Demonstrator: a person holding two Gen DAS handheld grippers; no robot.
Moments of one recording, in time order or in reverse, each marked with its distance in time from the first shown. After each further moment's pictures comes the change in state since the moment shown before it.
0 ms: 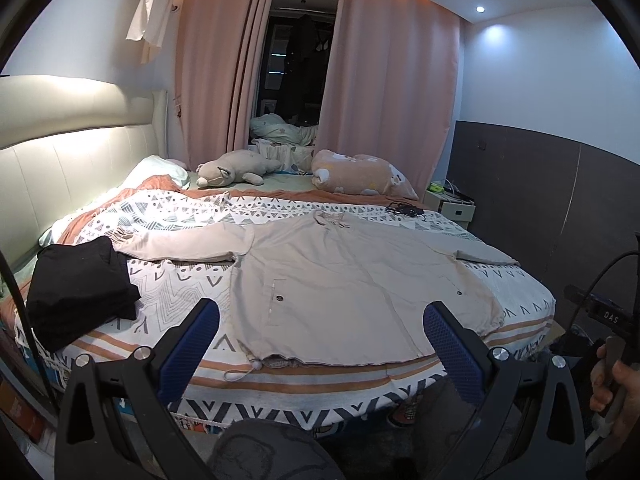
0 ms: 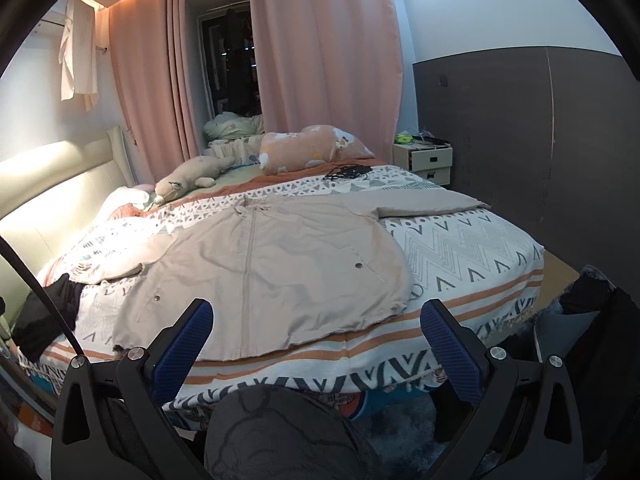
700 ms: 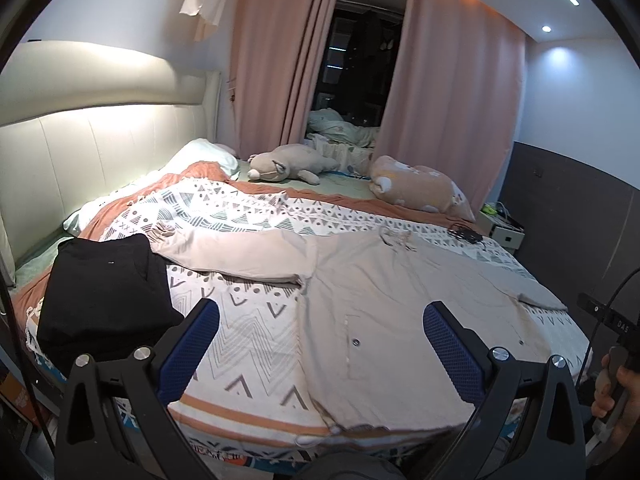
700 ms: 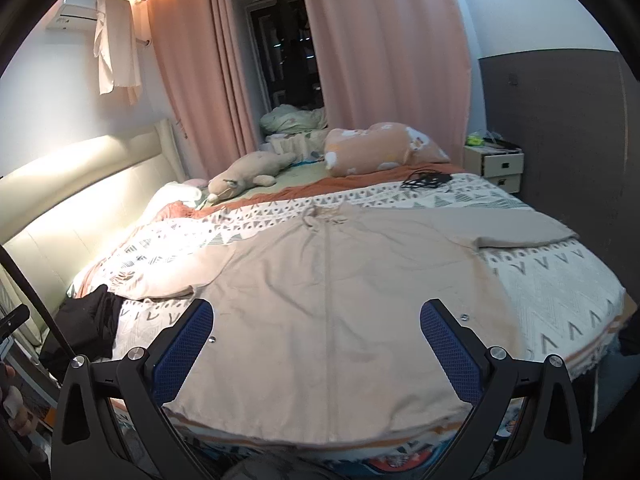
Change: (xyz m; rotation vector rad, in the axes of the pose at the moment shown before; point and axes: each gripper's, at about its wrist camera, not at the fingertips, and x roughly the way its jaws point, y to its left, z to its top) left arm 0.085 0.114 0.058 -0.131 0.024 0.141; right arm 0.141 0.051 0.076 -0.036 0.049 0.214
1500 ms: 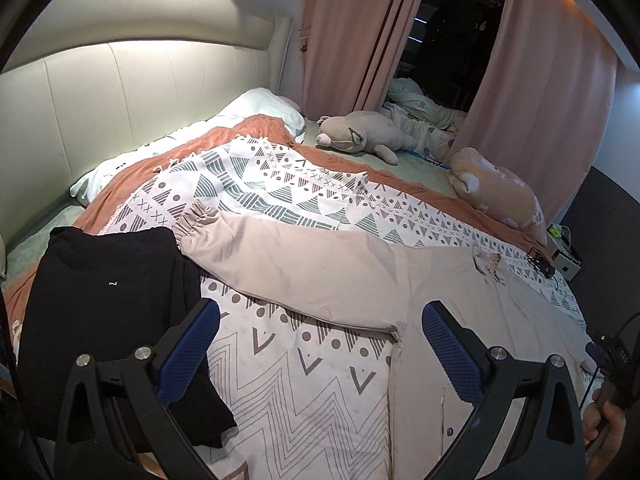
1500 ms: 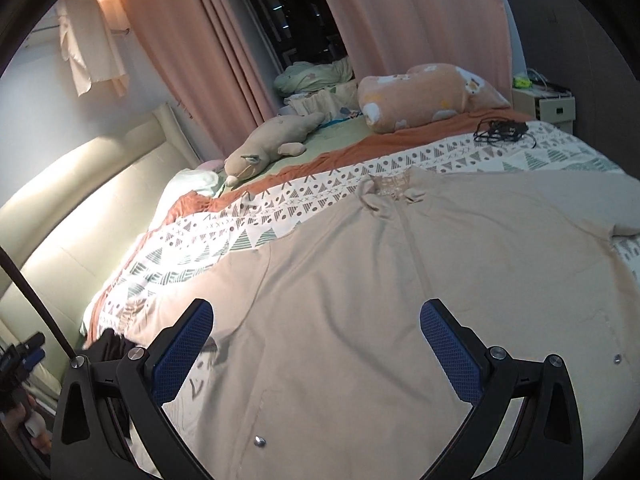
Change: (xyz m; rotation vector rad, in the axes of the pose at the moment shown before) left arm 0.184 0.129 0.081 -0.188 0.159 0.161; right arm 0.238 0.017 0.101 0.146 0.123 0.135
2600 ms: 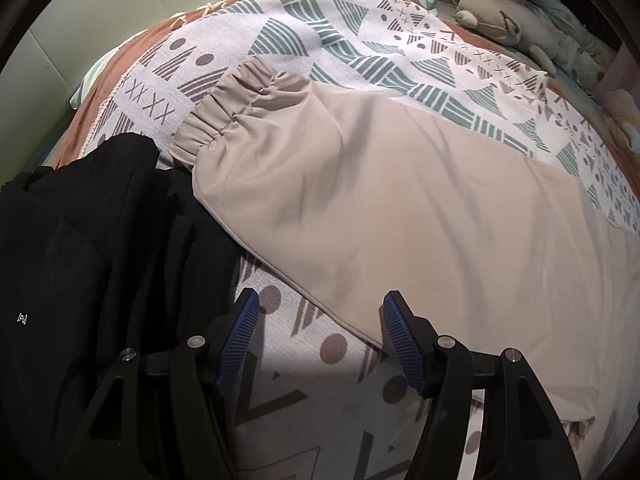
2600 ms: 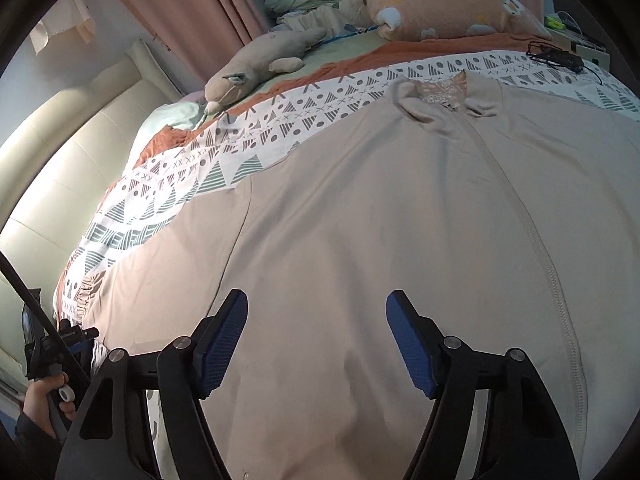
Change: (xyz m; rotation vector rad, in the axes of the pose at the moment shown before) left arm 0.279 0.105 0.003 -0.122 0.427 0.414; right arm 0.234 0.036 0.016 0.008 0.259 -0.021
